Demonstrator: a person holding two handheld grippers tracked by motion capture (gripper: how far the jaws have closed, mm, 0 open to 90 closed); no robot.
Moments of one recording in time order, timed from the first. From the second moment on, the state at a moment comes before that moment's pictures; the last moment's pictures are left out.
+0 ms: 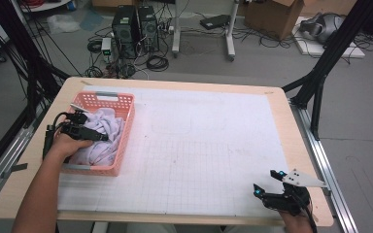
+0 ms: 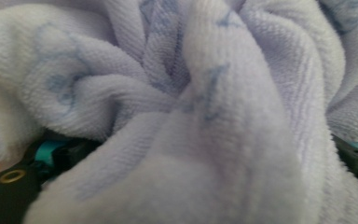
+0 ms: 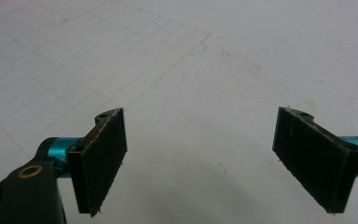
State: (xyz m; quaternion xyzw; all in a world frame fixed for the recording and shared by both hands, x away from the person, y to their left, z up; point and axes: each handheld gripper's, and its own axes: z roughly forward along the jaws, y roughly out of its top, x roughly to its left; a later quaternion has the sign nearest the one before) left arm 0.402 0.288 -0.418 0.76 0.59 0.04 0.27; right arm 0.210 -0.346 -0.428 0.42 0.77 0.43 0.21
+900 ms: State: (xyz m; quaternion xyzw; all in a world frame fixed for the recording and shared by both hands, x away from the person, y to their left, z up) left arm 0.396 0.275 -0.421 0.80 0.55 0.08 0.24; right arm 0.211 -0.353 -0.429 0.43 0.76 0.43 0.20
